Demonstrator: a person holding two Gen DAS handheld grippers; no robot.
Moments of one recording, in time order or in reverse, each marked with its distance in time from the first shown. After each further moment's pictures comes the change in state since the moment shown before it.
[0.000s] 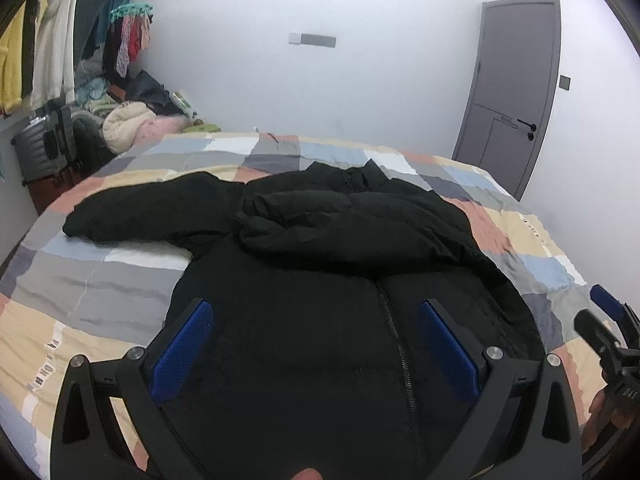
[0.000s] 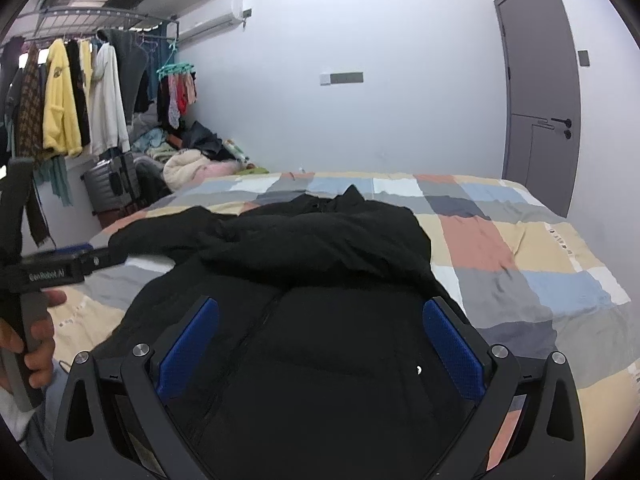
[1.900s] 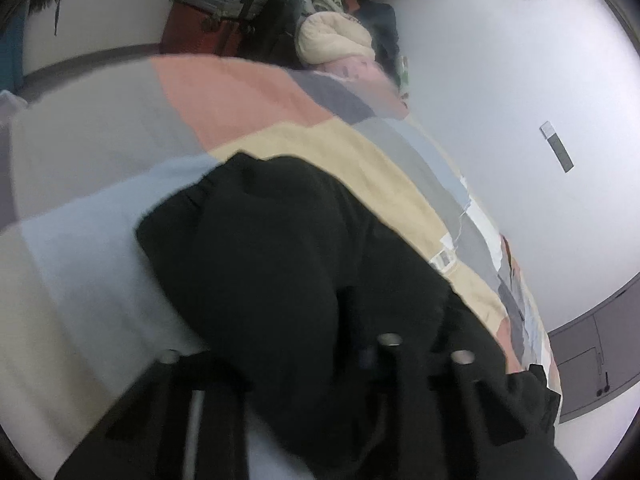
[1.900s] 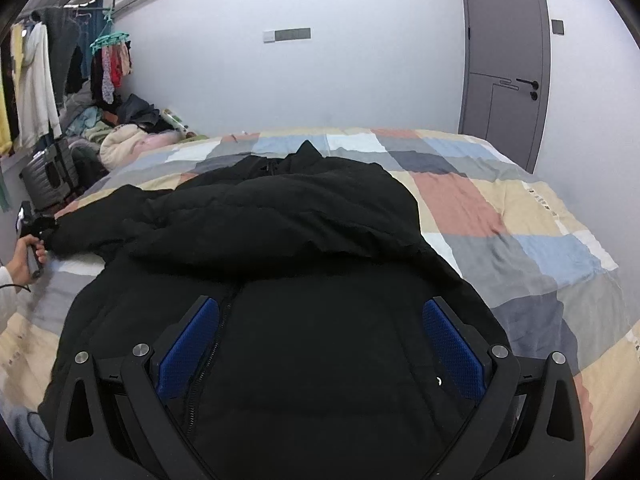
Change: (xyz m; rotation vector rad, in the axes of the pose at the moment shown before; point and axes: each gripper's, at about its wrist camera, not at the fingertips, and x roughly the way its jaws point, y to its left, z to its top) left arm 0.267 0.538 0.091 -0.794 0.027 0.219; right arm 0.104 0.011 0.006 0.078 0.158 -0.201
